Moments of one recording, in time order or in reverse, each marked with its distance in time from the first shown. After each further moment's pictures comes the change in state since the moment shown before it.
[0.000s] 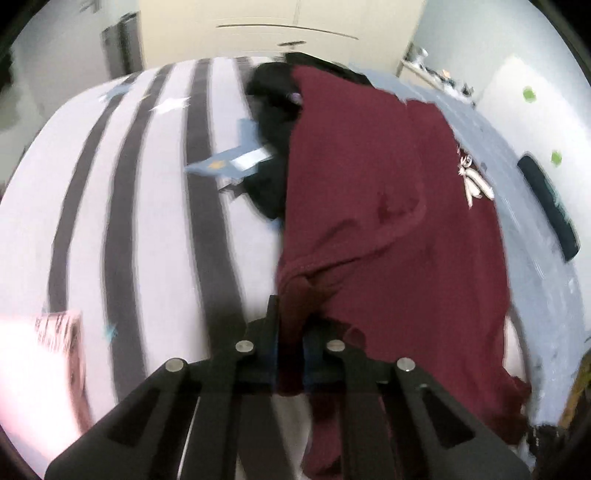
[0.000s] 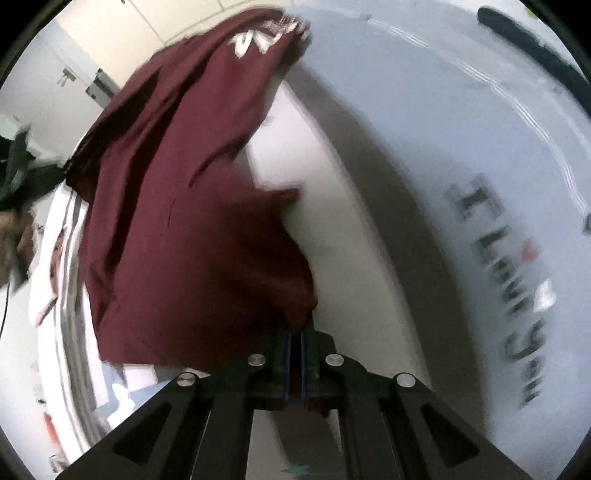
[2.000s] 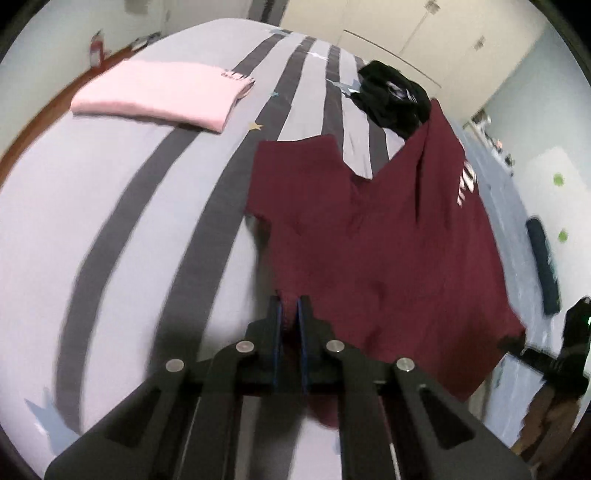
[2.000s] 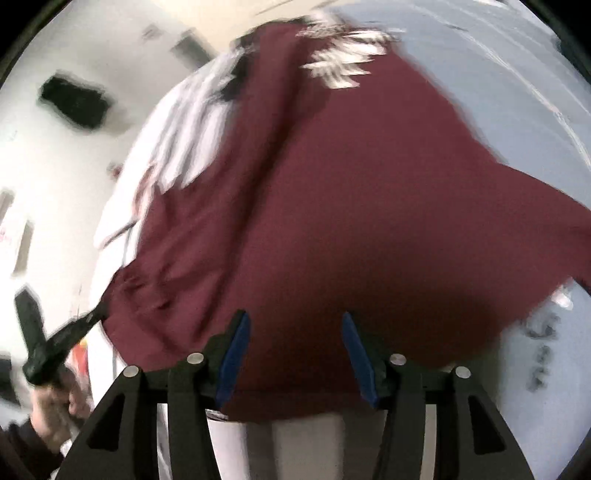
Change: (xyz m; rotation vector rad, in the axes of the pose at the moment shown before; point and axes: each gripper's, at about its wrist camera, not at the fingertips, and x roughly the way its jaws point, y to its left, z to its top) left arm -0.148 -0.023 -0.302 -0.470 -0.061 0.038; right arm -0.066 0.091 -0.080 -0.275 0.121 0.309
